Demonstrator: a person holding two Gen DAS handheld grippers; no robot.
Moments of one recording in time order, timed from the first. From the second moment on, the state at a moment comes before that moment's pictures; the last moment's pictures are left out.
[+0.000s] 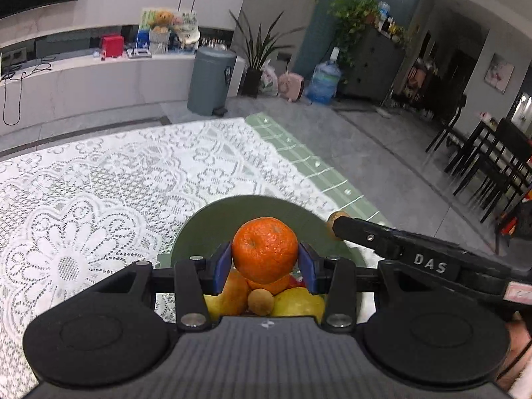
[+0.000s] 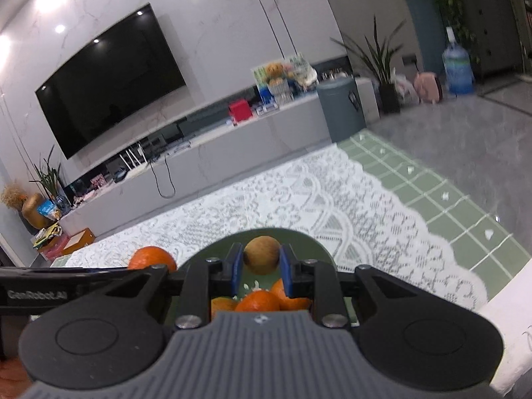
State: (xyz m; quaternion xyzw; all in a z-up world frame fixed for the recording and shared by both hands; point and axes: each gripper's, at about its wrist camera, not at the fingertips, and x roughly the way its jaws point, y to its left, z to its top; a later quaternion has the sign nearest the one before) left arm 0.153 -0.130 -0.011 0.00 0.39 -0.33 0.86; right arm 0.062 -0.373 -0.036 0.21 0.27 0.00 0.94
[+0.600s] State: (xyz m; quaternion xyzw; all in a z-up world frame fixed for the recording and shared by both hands) left arm 0.209 -0.160 -0.060 0.07 0.46 -0.31 0.83; right arm 0.124 -0.374 -0.070 0.17 0.34 -0.01 0.92
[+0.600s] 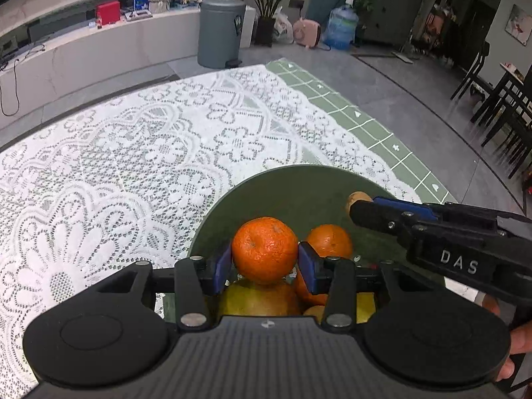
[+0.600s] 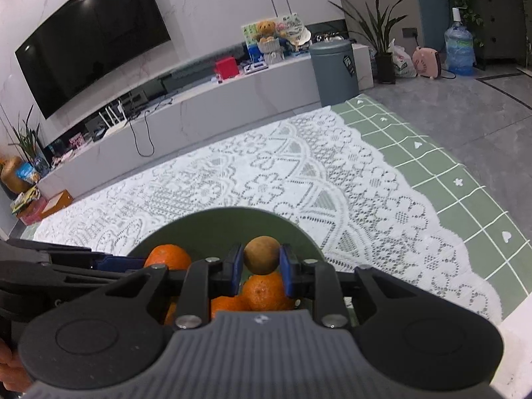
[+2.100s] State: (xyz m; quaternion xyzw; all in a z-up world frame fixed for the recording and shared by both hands) left arm 0.196 -0.127 -0.025 0.04 0.41 -0.28 0.87; right arm 0.149 -0.344 -0.083 0.07 0.37 -0.01 0.93
